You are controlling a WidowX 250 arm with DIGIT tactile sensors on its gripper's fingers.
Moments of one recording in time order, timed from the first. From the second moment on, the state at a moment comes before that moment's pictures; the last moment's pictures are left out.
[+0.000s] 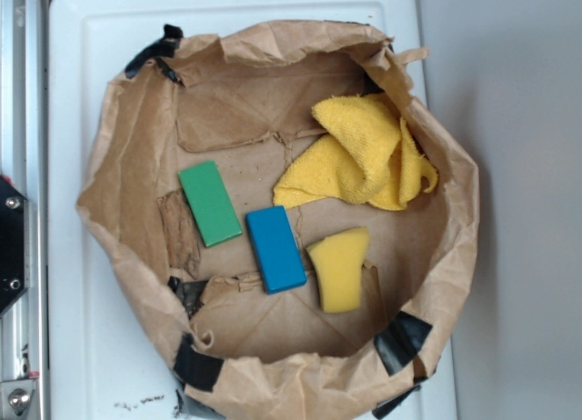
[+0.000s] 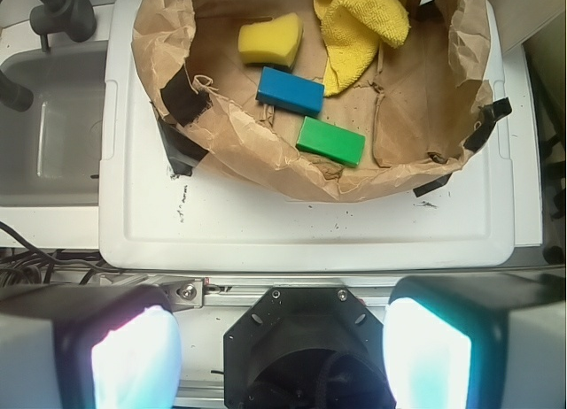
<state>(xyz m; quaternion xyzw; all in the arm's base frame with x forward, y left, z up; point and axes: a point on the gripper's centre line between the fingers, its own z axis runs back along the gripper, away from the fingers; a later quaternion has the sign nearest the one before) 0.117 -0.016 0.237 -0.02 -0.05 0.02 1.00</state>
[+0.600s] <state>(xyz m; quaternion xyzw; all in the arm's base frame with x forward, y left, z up) 0.133 -0.018 0.225 -0.05 -0.03 -0.04 1.00</state>
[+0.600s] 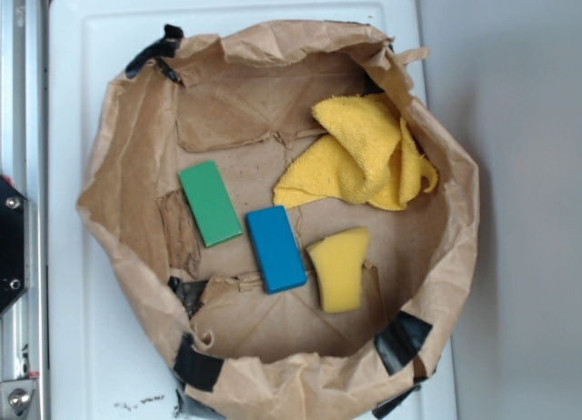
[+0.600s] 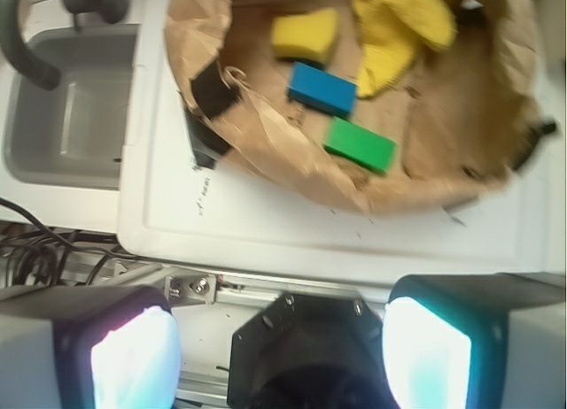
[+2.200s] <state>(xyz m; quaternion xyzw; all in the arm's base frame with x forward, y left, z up) 0.265 0.013 0.148 -0.15 -0.02 -0.22 0.96</state>
